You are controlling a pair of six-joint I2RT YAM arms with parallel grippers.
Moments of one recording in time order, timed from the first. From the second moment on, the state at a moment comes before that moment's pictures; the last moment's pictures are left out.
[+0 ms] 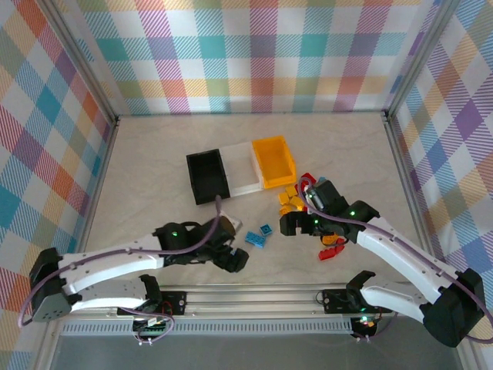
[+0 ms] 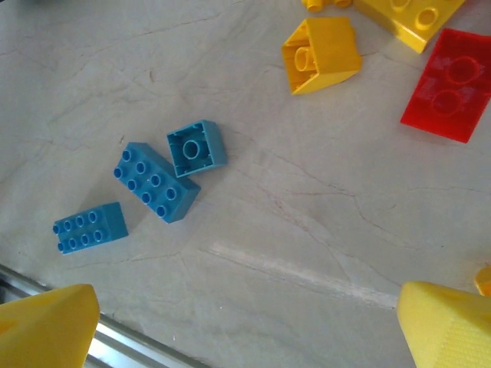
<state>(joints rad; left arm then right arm) -1.16 1.12 0.80 -0.77 -0.11 -0.56 0.65 1.03 0.80 -0.81 -0.15 0.55</state>
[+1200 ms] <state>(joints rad) -1.09 1.49 0.74 -0.60 -0.07 -0.42 0.59 0.95 0.75 -0.75 -0.14 0.58</state>
